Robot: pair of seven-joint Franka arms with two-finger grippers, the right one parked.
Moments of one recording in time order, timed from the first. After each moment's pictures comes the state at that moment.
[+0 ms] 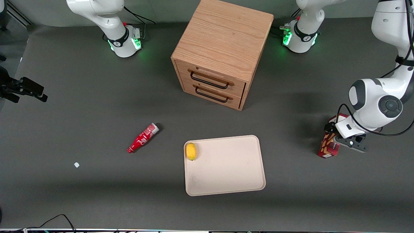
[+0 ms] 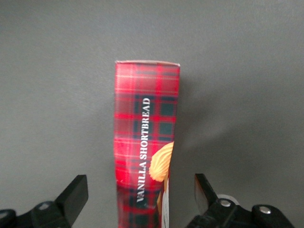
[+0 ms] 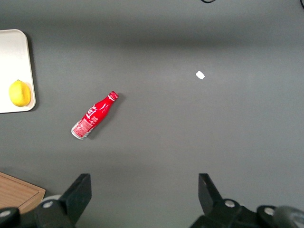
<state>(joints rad) 0.23 0.40 -0.13 -2.07 0.15 2.50 0.41</state>
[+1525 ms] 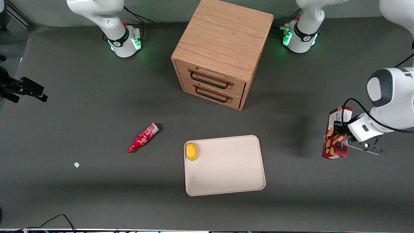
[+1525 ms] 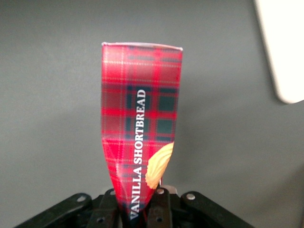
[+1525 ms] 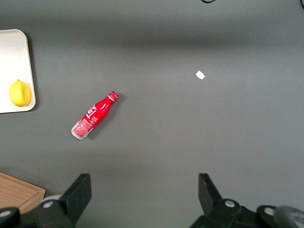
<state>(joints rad) 0.13 0.29 -0.15 -1.74 -0.03 1.97 0.25</state>
